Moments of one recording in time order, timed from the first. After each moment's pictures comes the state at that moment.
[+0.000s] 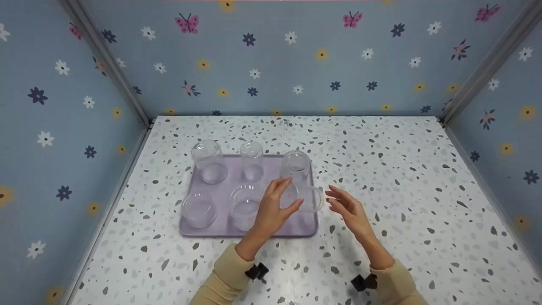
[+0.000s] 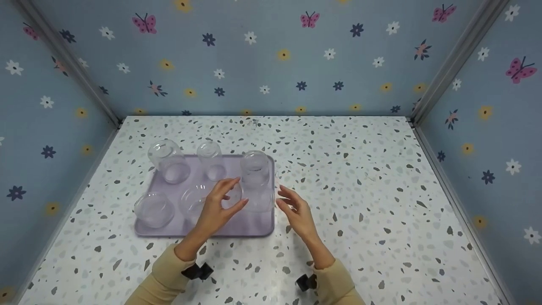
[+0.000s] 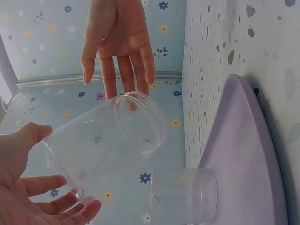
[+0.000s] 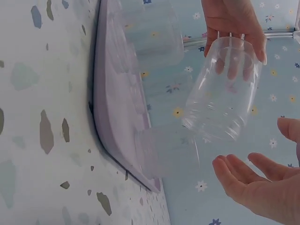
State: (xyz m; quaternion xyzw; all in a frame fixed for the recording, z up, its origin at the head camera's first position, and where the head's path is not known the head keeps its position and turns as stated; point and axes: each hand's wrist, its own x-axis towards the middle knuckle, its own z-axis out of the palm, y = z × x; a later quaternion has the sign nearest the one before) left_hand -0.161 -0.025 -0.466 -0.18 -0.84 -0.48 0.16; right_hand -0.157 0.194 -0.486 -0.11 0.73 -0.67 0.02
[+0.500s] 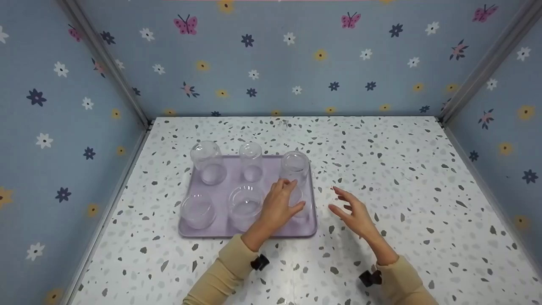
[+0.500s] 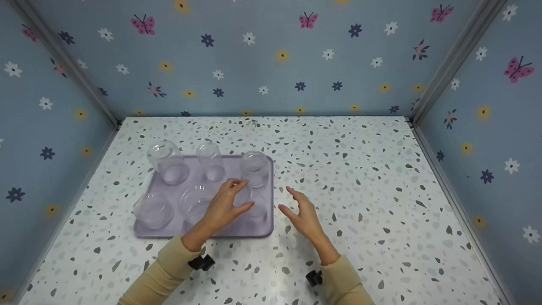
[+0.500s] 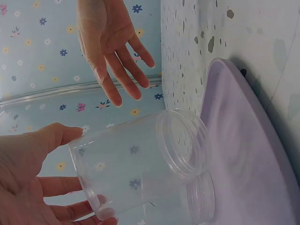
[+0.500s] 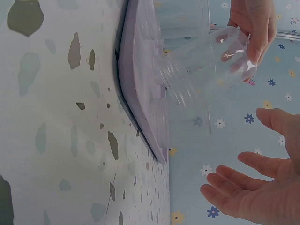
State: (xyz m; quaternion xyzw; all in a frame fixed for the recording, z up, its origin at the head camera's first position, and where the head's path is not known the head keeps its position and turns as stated) left_hand -0.174 -0.013 -0.464 -0.18 -0.92 -0.33 0.09; right_hand -0.163 0.210 -0.494 -0.13 0.86 -0.50 -0.03
